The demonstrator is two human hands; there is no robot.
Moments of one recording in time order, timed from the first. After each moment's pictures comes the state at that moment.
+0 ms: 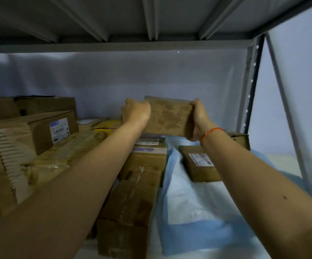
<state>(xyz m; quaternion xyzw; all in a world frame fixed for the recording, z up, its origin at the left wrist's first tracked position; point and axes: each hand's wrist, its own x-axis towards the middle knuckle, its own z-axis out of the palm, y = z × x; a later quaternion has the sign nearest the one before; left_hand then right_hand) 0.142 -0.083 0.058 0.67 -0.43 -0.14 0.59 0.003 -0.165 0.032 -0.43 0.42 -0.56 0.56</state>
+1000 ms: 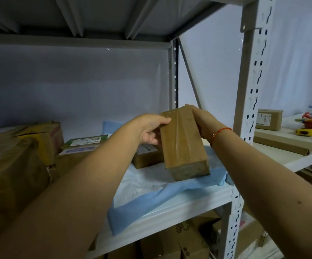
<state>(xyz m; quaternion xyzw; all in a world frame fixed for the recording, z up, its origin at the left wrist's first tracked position) -0.007 -0.053 0.033 0.46 -0.55 -0.59 0.35 -0.177 -0.065 0.014 -0.46 0.55 -0.55 0.42</state>
